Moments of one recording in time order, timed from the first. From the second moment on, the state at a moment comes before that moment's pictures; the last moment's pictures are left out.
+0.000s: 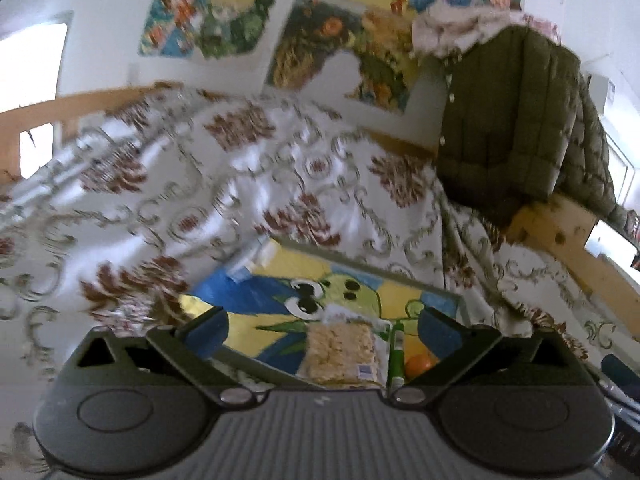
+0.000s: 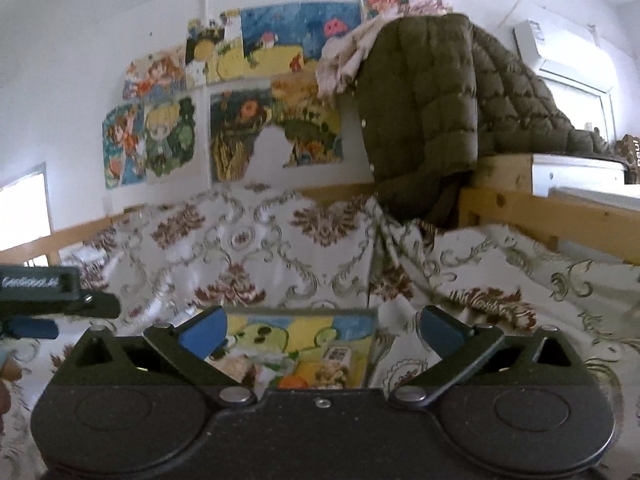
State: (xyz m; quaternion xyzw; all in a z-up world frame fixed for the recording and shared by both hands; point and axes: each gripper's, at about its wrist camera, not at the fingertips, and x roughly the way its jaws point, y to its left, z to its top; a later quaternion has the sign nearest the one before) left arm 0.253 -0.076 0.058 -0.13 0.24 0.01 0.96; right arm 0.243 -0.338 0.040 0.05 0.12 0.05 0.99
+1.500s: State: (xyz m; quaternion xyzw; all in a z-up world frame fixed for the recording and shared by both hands) left arm 0.029 -0.040 0.008 -0.01 0.23 0.04 0.97; right arm 0.060 -0.251 0.006 0.00 0.23 0.08 0.97
